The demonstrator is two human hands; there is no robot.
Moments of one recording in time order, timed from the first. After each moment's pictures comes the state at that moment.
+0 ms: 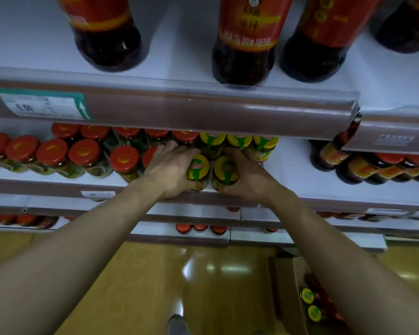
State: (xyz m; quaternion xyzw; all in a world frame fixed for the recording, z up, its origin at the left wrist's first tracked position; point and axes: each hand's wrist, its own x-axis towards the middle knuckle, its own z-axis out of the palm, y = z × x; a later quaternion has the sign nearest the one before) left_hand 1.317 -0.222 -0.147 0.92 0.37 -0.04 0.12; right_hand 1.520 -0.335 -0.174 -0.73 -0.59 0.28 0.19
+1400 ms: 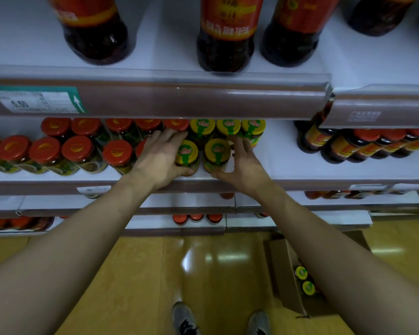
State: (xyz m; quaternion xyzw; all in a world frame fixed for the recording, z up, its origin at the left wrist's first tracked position) left_hand 1.305 -0.227 -0.142 0.91 0.38 0.03 0.17; right_hand 1.503 -0.353 -0.175 -0.79 -0.52 0.23 0.25
